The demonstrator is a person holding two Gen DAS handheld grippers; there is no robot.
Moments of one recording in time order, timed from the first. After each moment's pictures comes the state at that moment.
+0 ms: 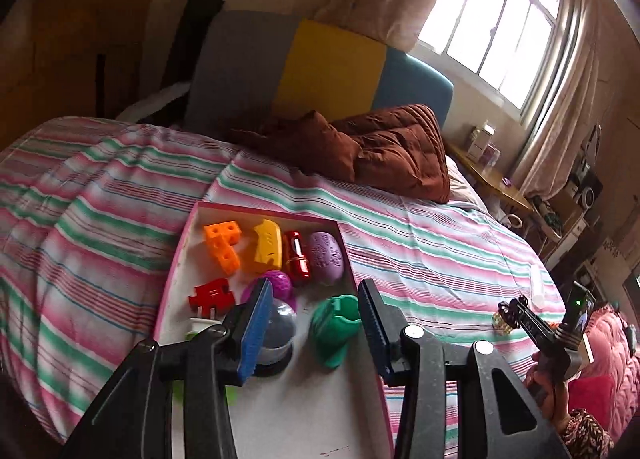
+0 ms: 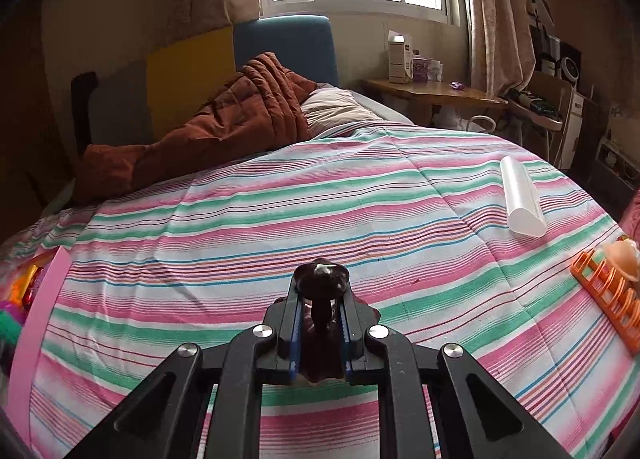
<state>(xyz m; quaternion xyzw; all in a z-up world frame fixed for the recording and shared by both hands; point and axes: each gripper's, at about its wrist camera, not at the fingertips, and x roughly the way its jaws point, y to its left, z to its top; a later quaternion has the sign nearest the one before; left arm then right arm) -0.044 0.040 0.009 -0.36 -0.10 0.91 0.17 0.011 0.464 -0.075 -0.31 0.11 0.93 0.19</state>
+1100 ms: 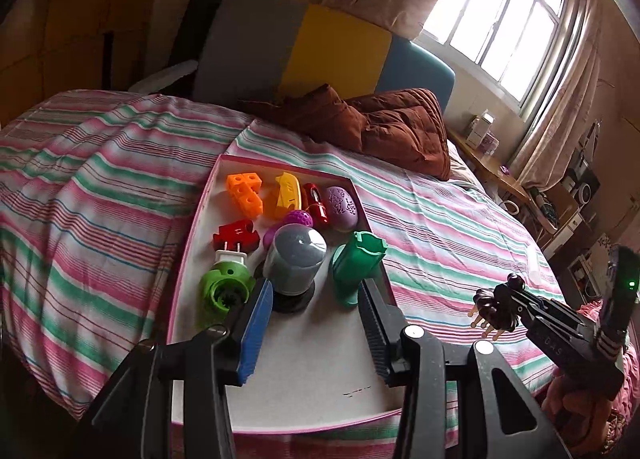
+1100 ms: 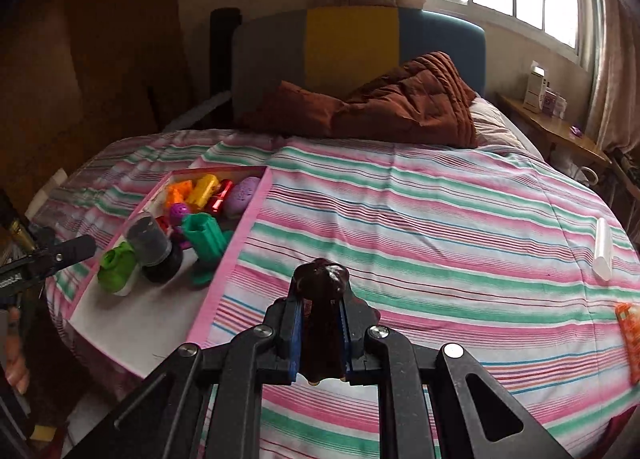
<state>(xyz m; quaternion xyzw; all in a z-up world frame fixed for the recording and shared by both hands) -0.002 0.014 -0.018 -0.39 -0.10 0.90 0.17 0.043 0.269 -0.017 -0.36 0.02 0.93 -0.02</state>
